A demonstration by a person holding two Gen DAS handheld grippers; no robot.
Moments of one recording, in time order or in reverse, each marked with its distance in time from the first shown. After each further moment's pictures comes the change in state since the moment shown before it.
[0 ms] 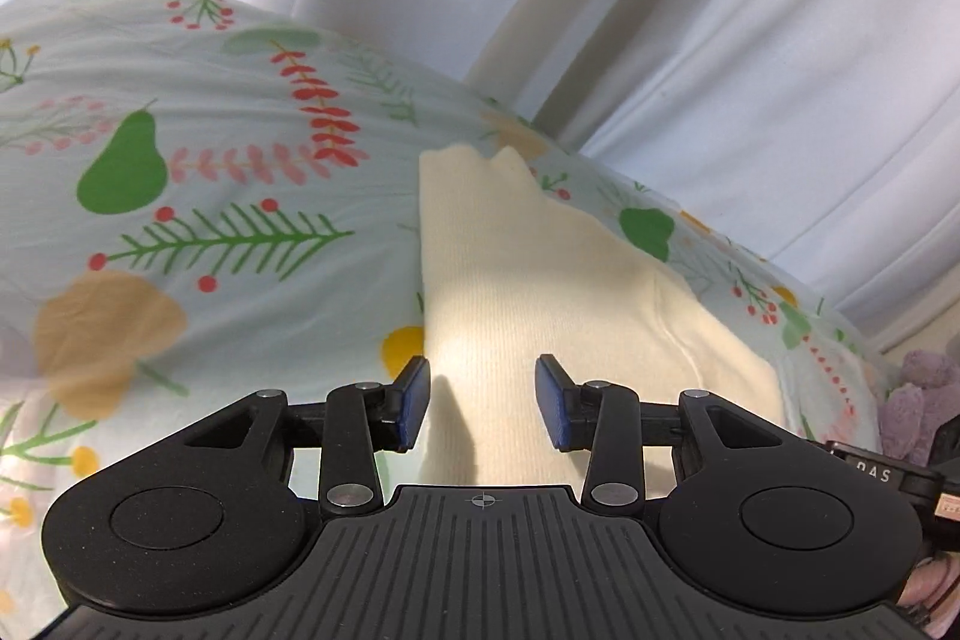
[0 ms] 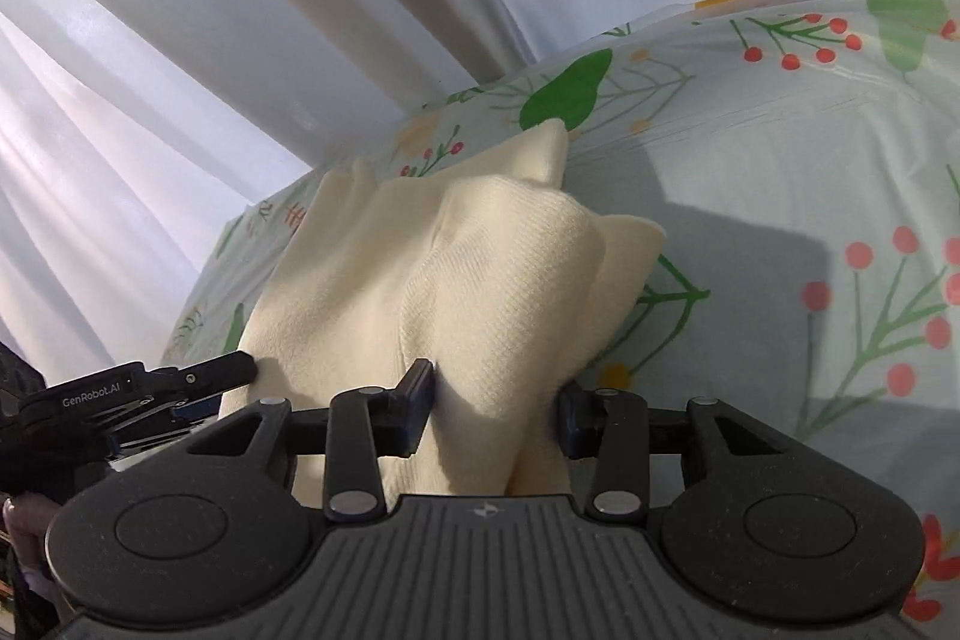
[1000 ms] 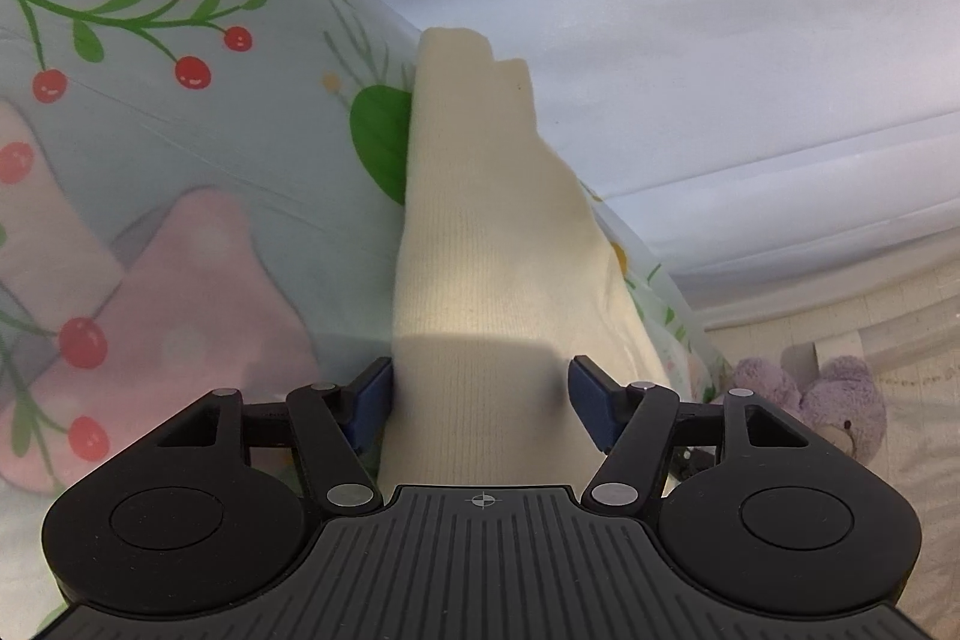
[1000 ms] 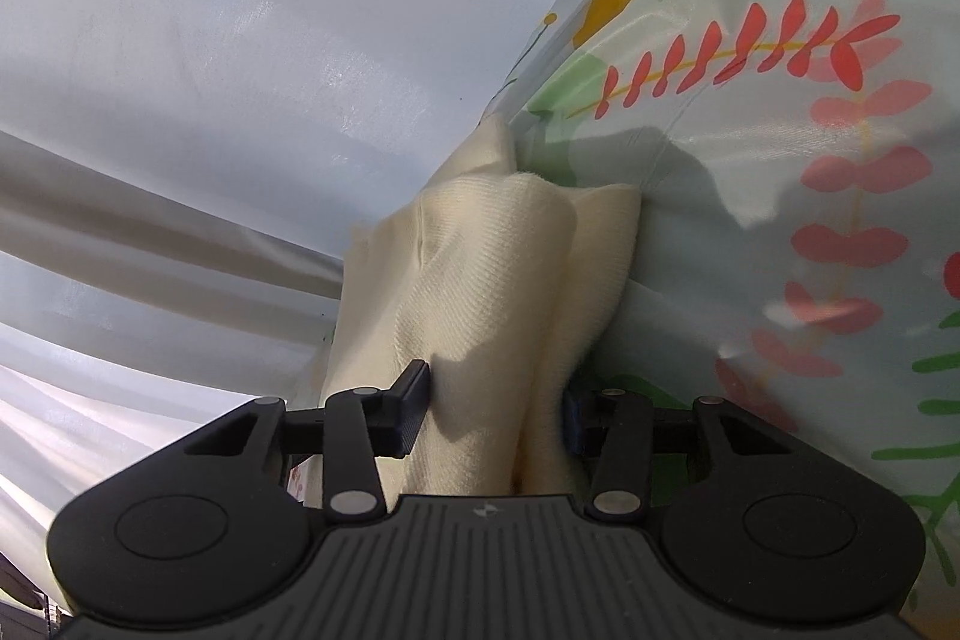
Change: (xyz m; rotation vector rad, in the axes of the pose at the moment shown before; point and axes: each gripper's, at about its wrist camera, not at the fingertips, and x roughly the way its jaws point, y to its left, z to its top) left arm 0.193 -0.084 0.041 -0.191 0.350 -0.441; right arm -0.019 -0.183 0.065 0.461 -0.141 0.168
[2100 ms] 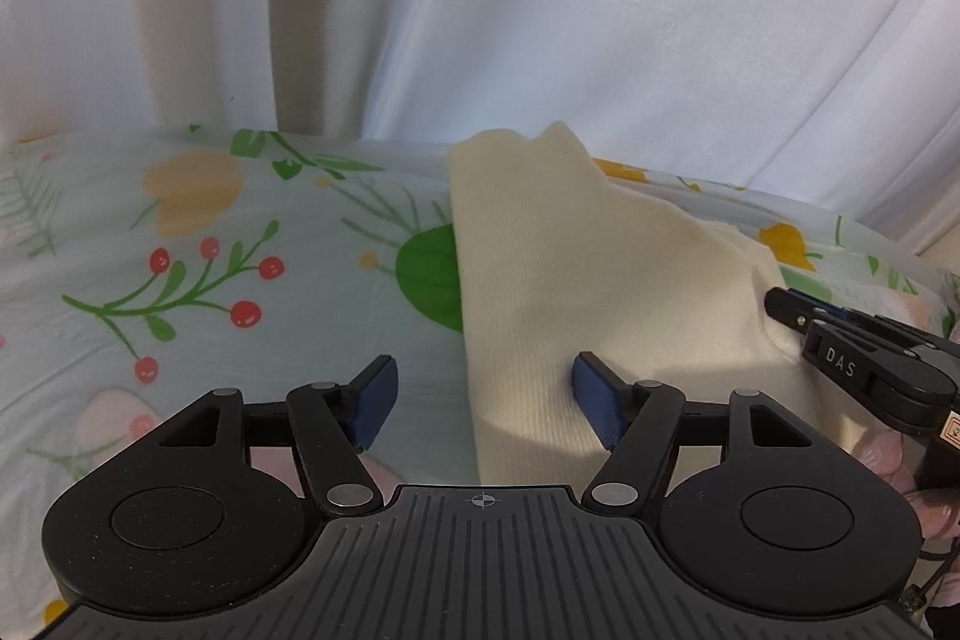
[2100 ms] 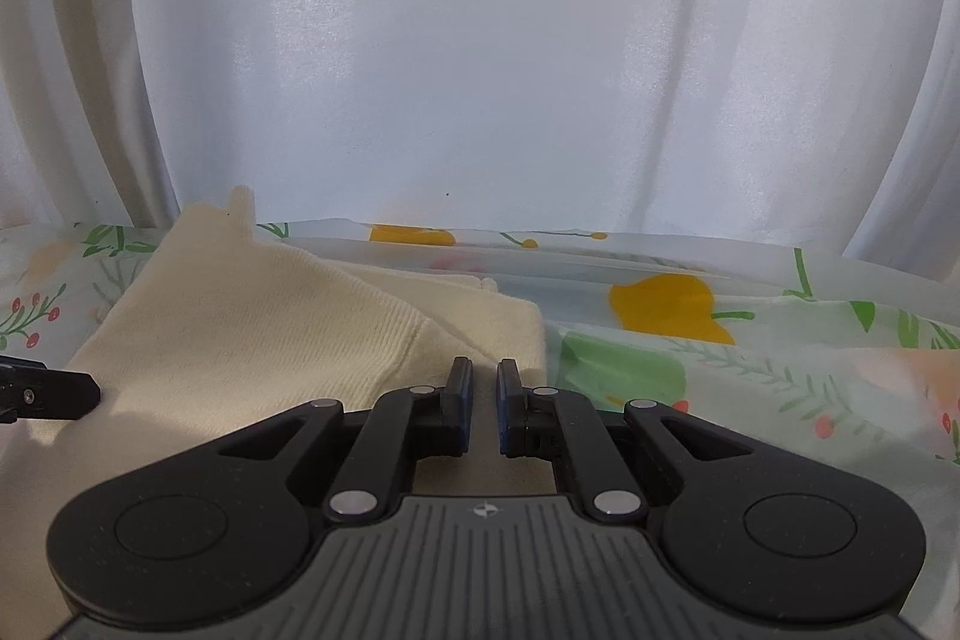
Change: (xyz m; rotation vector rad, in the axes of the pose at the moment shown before) left arm 0.016 -0.073 0.005 0.423 -0.126 0.526; right arm 0.086 0.106 0.012 -0.764 -0.198 -0.640
